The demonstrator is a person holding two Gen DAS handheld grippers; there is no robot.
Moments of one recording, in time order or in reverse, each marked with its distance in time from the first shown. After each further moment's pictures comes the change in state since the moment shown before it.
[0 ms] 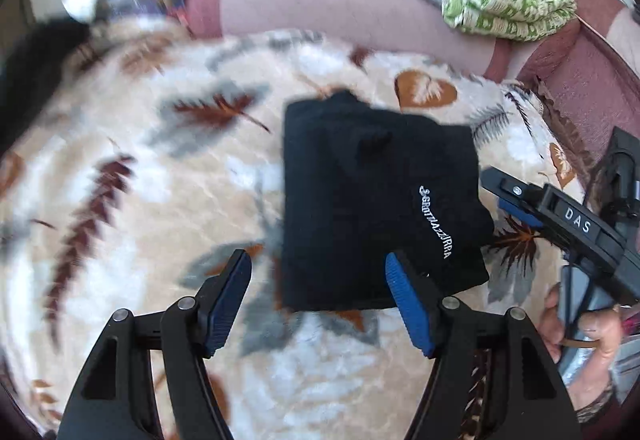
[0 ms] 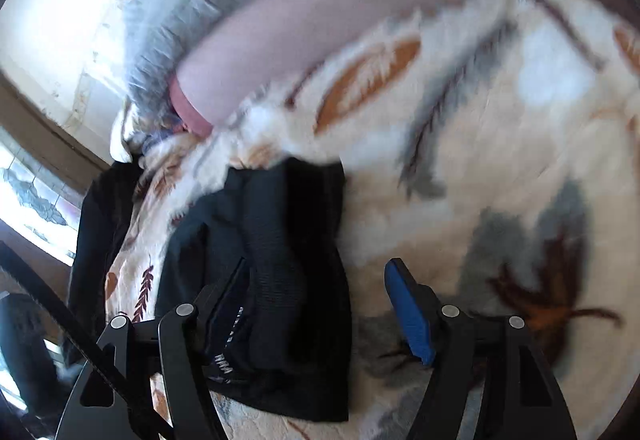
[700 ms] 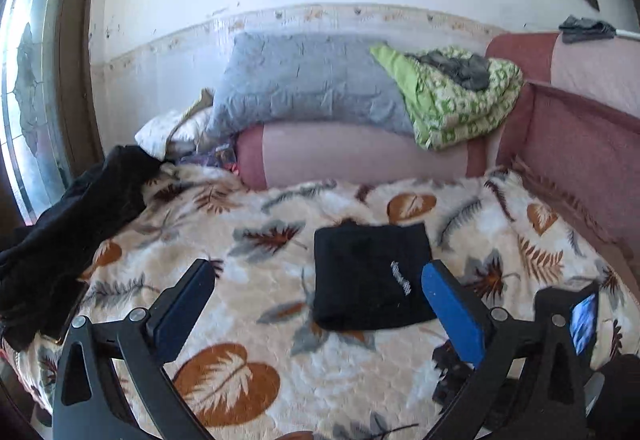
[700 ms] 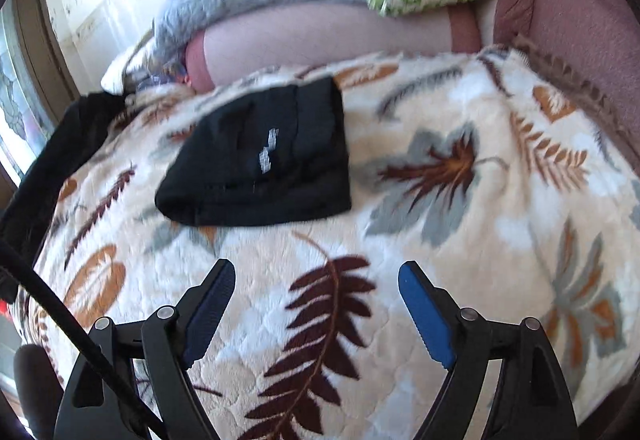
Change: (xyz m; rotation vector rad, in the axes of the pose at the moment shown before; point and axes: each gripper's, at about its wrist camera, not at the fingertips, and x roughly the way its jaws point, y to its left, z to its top) left arm -0.144 -0.035 -0.071 0.089 -0.499 0.150; right arm -0.079 0.062 -0.140 -0.235 -0.072 -0.273
